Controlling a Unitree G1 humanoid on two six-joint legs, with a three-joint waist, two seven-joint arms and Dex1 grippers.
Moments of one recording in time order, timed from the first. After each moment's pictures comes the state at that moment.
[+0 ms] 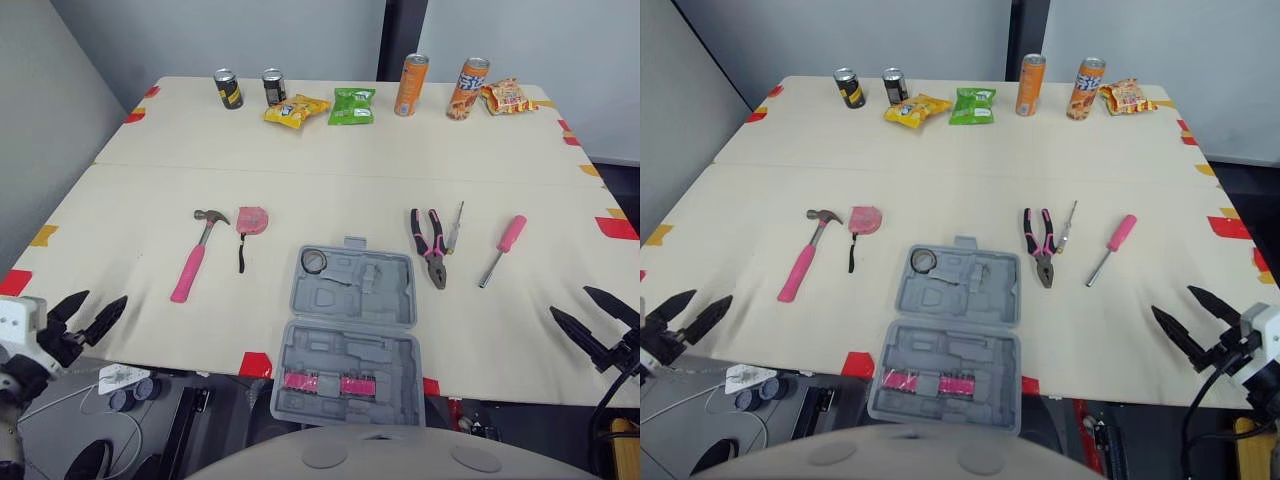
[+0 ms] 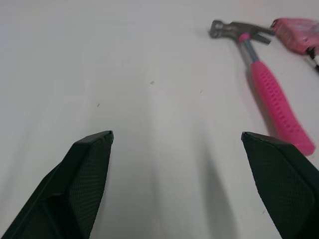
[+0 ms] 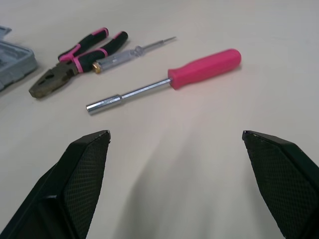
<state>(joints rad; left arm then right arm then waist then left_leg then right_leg) 0.22 0.65 0.64 0.54 -0.49 -0.07 -1.00 0.29 -0.65 -0.57 0.51 0.57 -0.28 1.18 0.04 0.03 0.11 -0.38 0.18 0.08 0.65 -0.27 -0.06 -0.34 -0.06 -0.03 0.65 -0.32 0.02</state>
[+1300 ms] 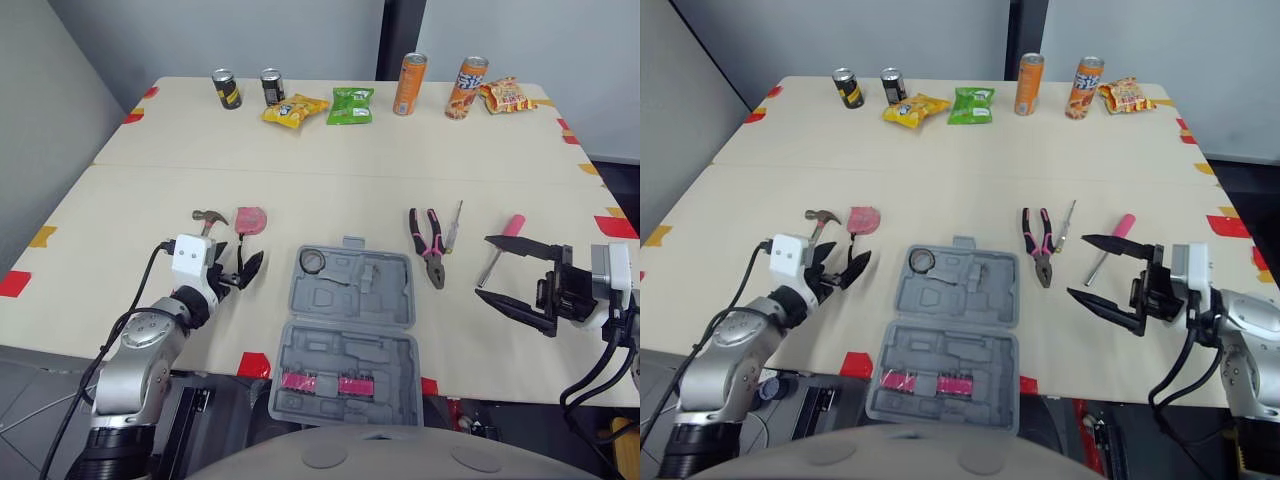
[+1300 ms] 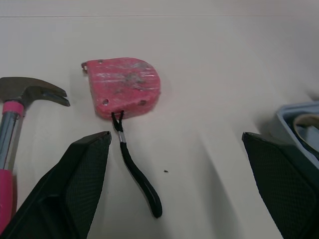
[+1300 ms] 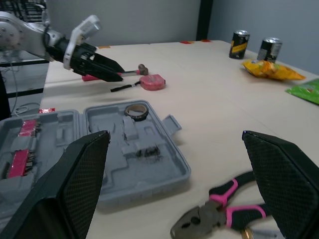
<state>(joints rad) 0.12 0.32 0.17 -0.28 -0.34 0.46 -0.36 0.16 -0.69 -0.36 -0.10 0.66 -0.04 1.37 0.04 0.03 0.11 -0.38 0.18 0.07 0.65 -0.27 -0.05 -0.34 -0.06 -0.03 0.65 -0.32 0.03</state>
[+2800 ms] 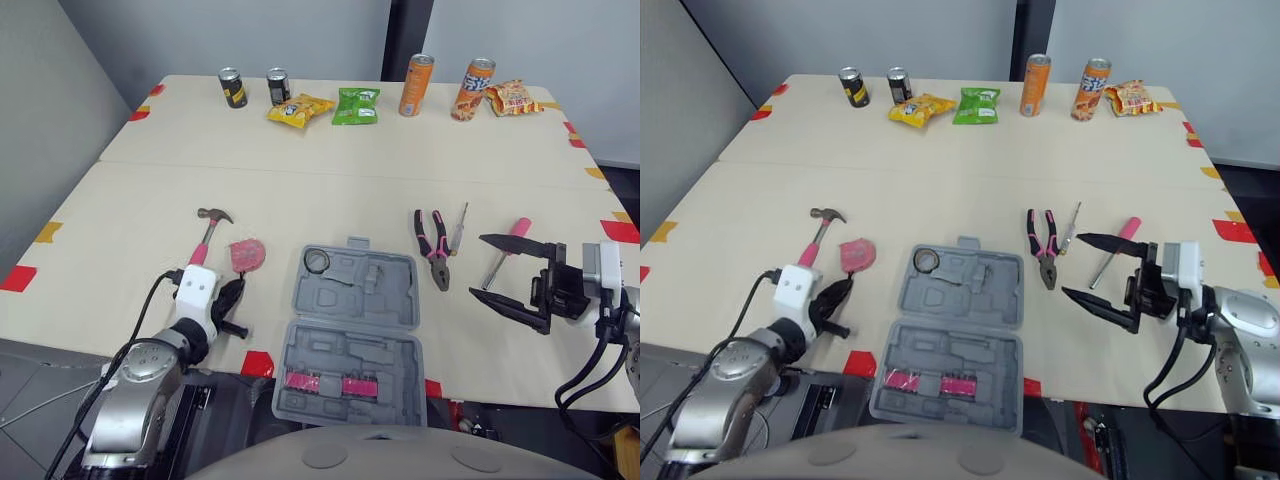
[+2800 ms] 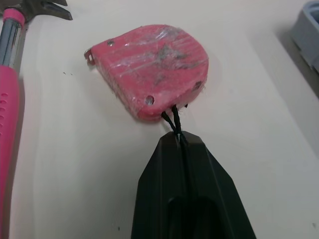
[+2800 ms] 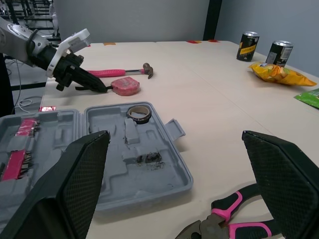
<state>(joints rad) 0.34 0.38 0.12 -0.37 -0.24 0.42 -0.43 0.15 -0.69 -0.34 -0.10 0.64 -0.07 1.36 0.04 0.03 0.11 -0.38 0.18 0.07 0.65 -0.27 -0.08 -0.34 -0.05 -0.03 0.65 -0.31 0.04</state>
